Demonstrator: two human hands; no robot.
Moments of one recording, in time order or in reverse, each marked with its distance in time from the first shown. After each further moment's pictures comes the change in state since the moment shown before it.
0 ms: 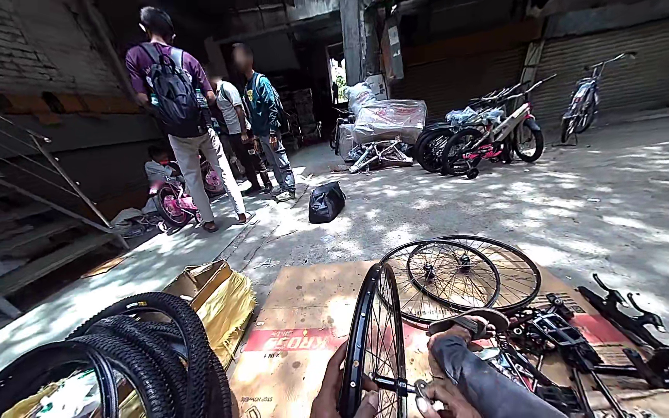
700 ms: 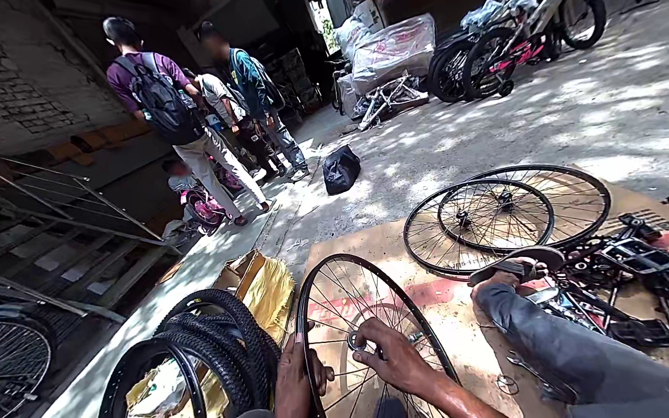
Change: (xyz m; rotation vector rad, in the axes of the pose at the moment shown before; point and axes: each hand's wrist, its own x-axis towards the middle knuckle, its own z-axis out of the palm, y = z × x) left_hand 0.013 -0.038 -0.095 -0.327 0.363 -0.313; right_hand 0.090 -0.040 0.129 0.051 -0.355 -0.346
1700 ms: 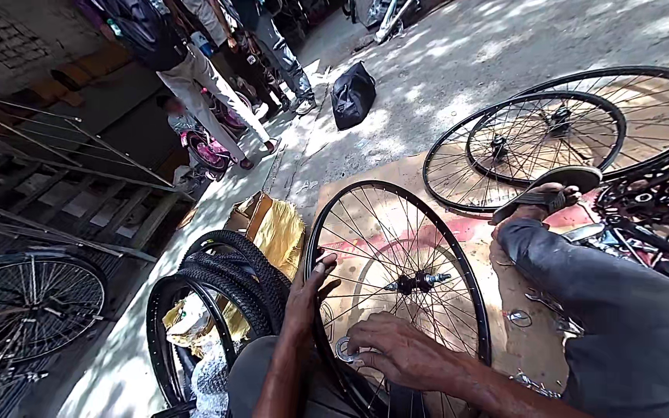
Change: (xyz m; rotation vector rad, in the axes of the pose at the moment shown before) left_hand 0.026 -0.004 -0.021 0.267 -0.137 -0.071; right_hand -0.046 -0.034 0.037 0.021 -0.286 -0.320
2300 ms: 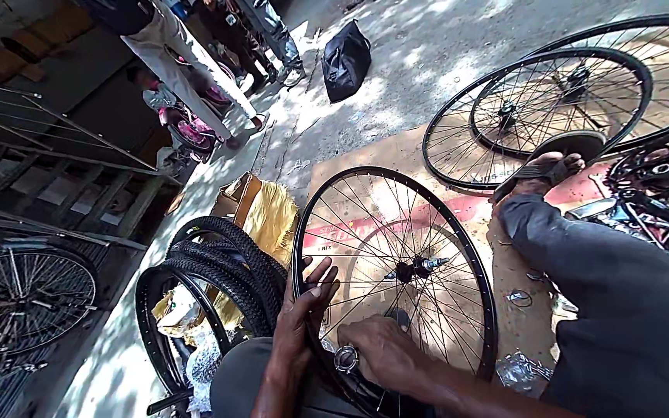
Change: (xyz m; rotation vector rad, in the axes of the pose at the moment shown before) left_hand -0.021 -0.041 -0.014 -0.436 -0.042 -0.047; right_hand 0.012 -0.005 0.038 -0.038 0.002 0.285
